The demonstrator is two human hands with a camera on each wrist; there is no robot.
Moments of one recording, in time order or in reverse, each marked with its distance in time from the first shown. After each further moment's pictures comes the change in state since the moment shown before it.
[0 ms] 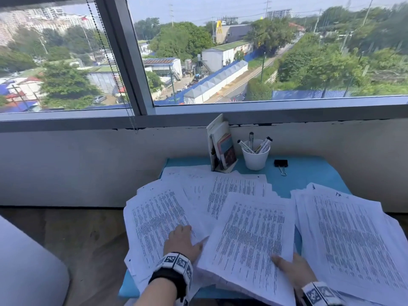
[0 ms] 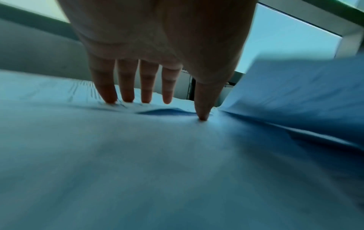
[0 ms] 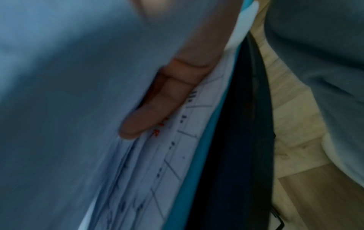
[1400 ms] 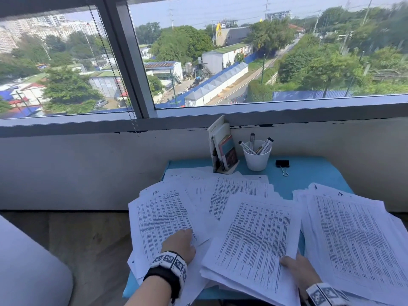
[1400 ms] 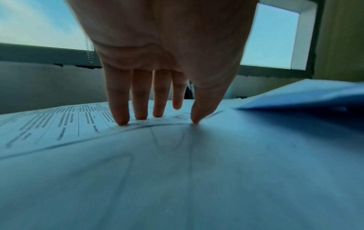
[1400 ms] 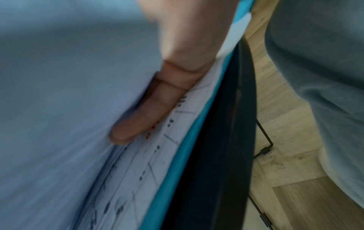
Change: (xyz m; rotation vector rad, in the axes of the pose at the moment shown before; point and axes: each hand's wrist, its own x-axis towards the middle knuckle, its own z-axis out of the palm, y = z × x) left_hand 0.000 -0.011 -0.016 0.194 -0.076 0.121; right_hand 0.000 -0.002 0.004 0.120 0.024 0.079
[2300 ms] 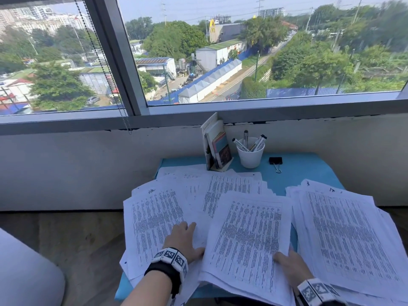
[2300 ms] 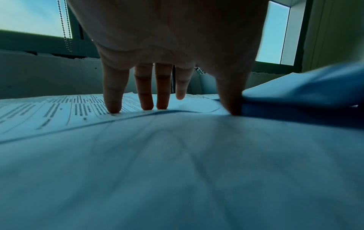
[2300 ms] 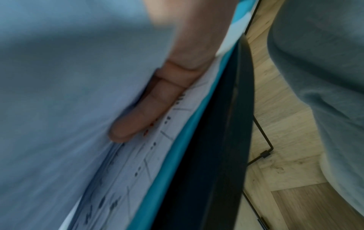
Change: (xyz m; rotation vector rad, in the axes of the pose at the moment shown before) left_hand 0.010 0.016 0.007 -0.011 0.014 0.055; right_hand -0.018 -0.009 0.000 -0.125 0.010 -0.036
